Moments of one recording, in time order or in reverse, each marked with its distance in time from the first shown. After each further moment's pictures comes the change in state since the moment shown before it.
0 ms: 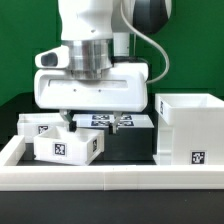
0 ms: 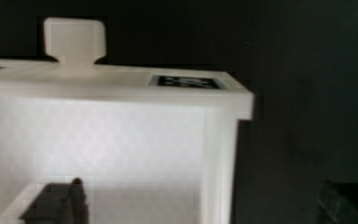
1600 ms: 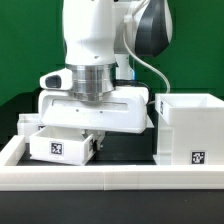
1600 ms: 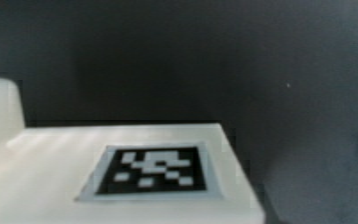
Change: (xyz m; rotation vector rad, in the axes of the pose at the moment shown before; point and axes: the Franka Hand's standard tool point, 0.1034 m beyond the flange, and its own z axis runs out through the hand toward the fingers) arm -0.008 0.001 0.037 -0.022 -0.005 0.018
